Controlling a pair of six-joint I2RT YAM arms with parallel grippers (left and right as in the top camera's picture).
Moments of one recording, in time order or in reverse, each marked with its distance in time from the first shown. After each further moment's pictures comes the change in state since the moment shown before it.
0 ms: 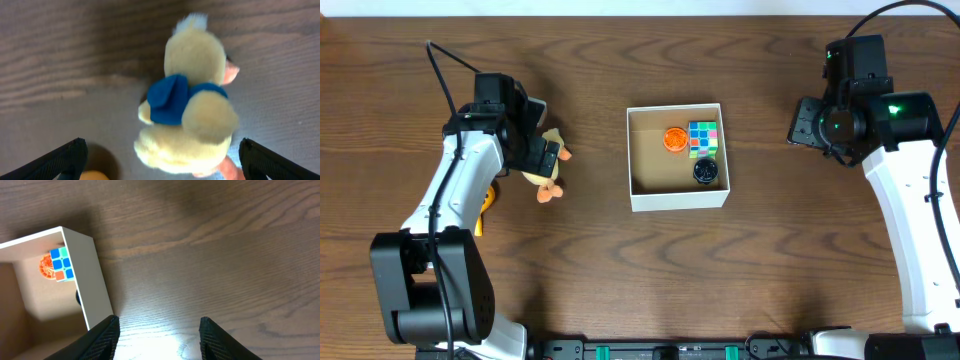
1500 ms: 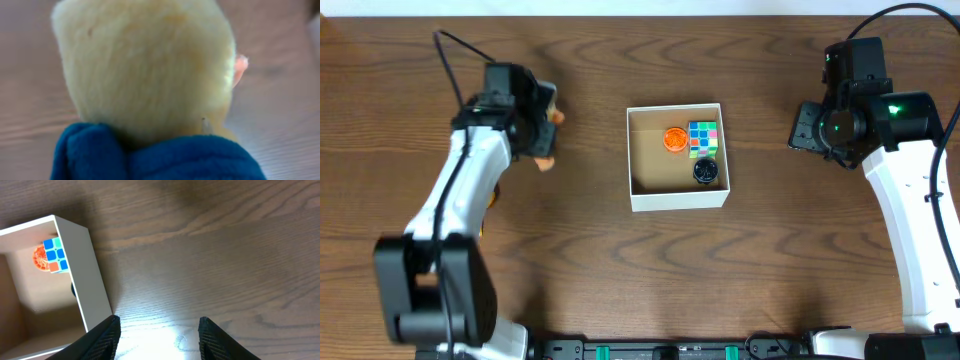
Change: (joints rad) left arm -0.050 -0.018 0.053 0.051 0.022 -0.043; right arm 0.000 0.000 0.000 -0.039 0.000 -0.002
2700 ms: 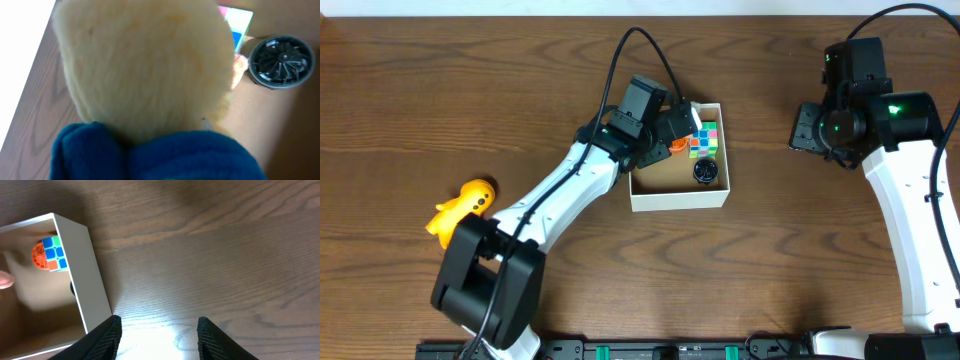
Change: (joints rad) left arm -0.515 0.097 0.021 0.306 0.003 0.425; right arm 0.000 0.000 0.000 -0.004 0.000 -0.006
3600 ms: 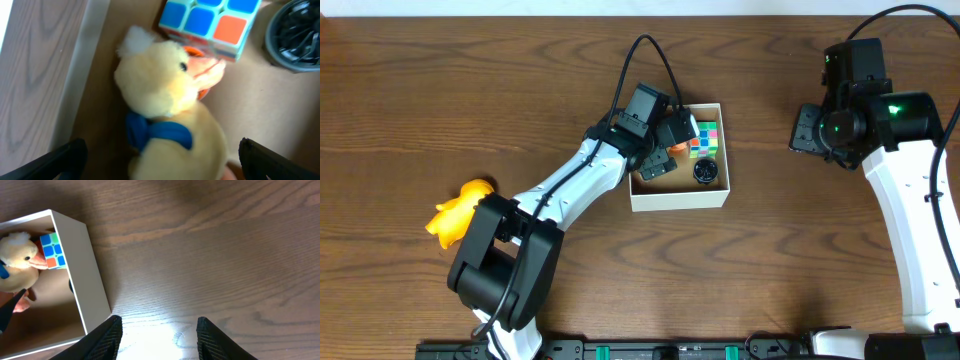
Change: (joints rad) left arm 0.000 0.088 0.000 0.007 -0.056 0.010; right arm 0.000 0.000 0.000 -0.011 0.000 0.000
